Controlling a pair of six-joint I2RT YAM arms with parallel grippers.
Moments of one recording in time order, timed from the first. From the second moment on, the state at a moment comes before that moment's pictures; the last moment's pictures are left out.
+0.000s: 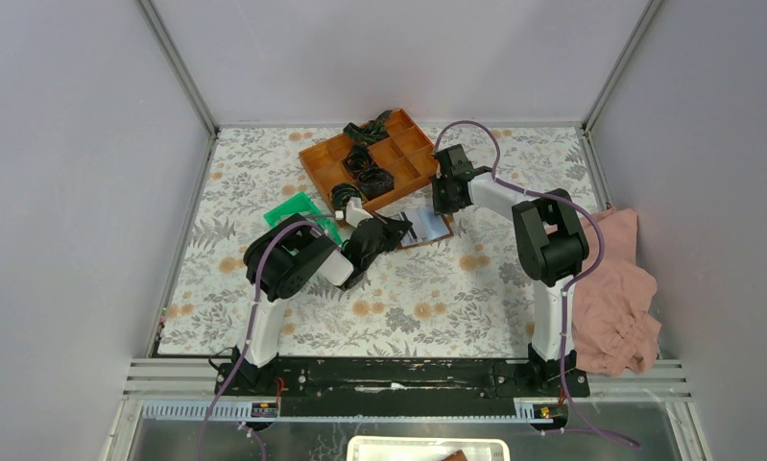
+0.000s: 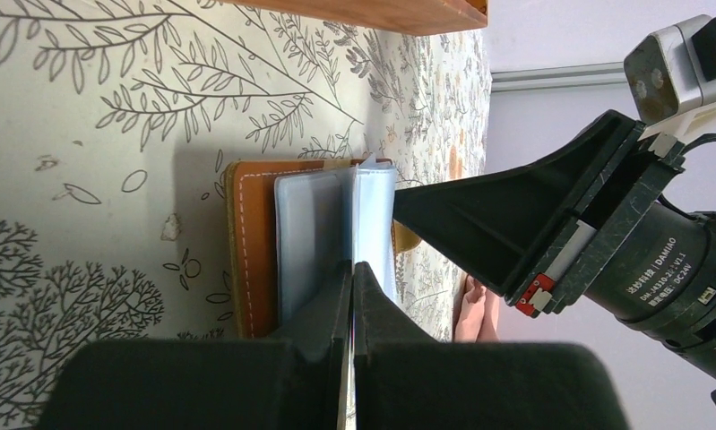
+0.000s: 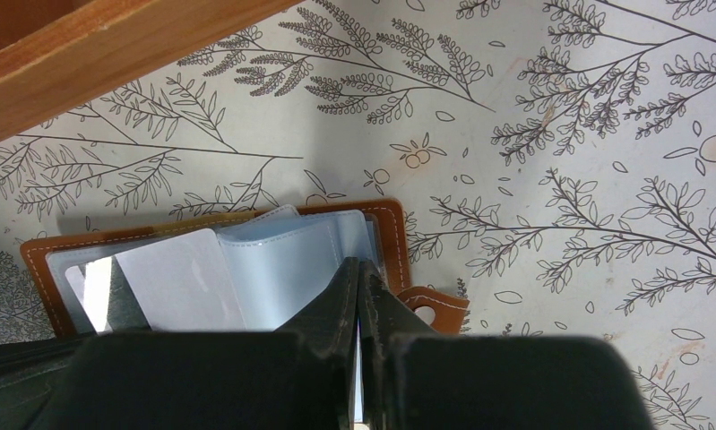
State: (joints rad) left arm -0.67 2.09 0.78 1.00 -0.22 -1.36; right arm 0.41 2.08 1.44 -0.39 -0.03 0.25
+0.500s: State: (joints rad) left arm -0.67 2.11 0.78 1.02 -0.18 -1.35; right arm 0.41 2.08 1.44 -0.39 -0.03 0.25
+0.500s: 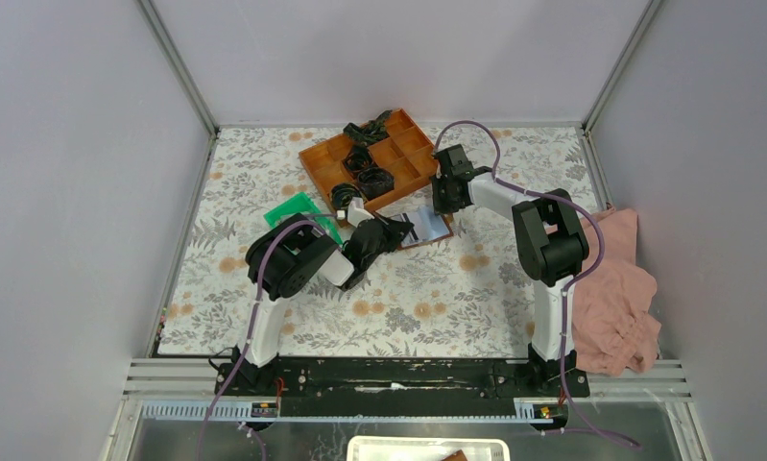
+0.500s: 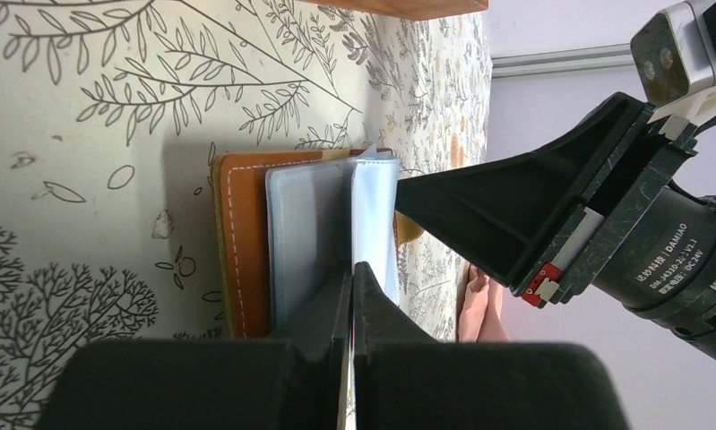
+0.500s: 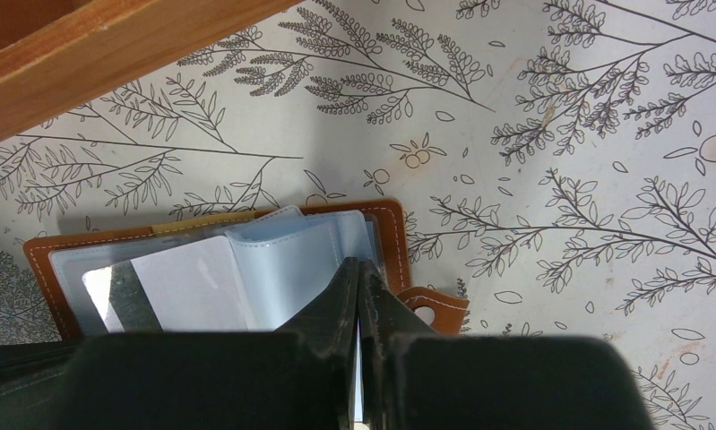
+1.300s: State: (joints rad) left arm -0.68 2.11 0.76 1.06 -0.16 -1.30; right arm 0.41 2.08 1.44 -0.39 -0.03 0.25
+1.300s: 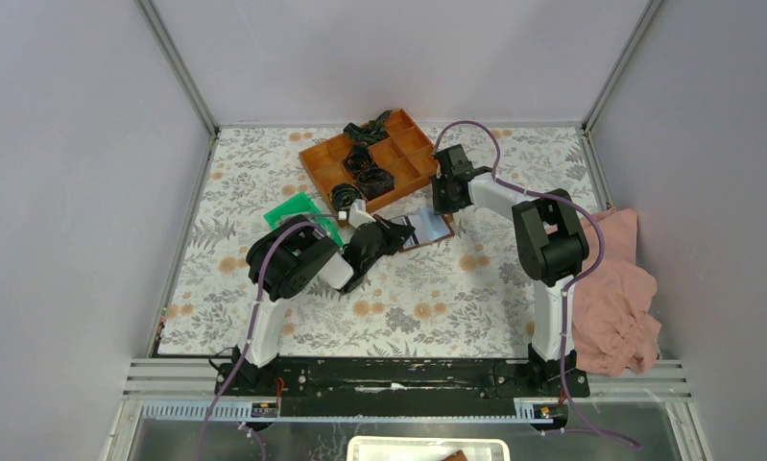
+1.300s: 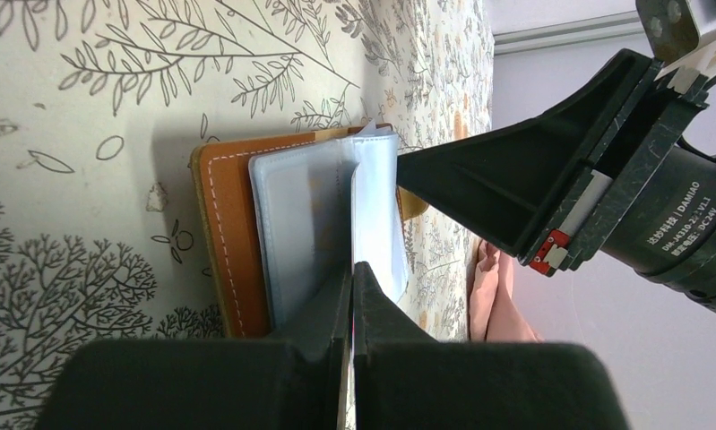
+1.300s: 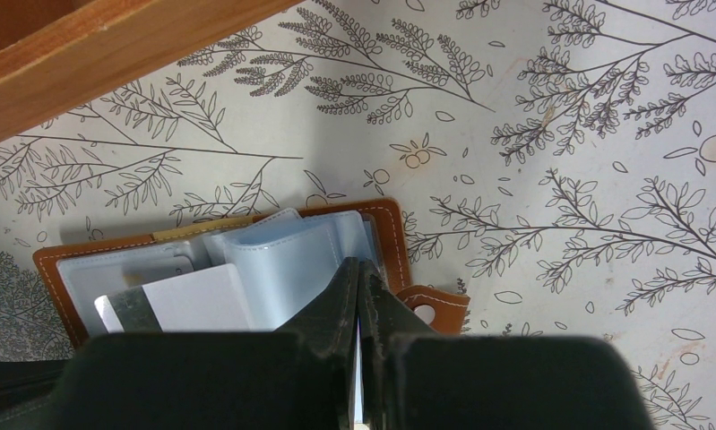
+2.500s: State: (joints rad) left arm -0.71 2.18 0.74 1.22 -0.26 -1.40; right arm 0.41 2.08 1.44 -0.38 -0.03 0.25
